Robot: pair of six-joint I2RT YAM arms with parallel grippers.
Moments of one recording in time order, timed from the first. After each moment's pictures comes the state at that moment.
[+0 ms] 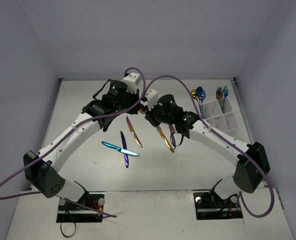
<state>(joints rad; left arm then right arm) -0.62 1.45 1.45 -0.52 0.06 -0.26 0.73 1.49 1.18 -0.21 -0.10 -0.10</state>
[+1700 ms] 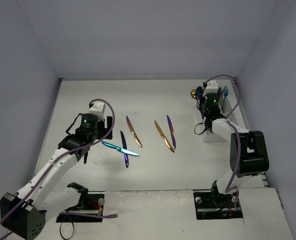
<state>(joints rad) -0.40 0.97 0.79 -0.43 -0.19 -0.19 0.10 1.62 0.85 0.44 0.22 -0.05</state>
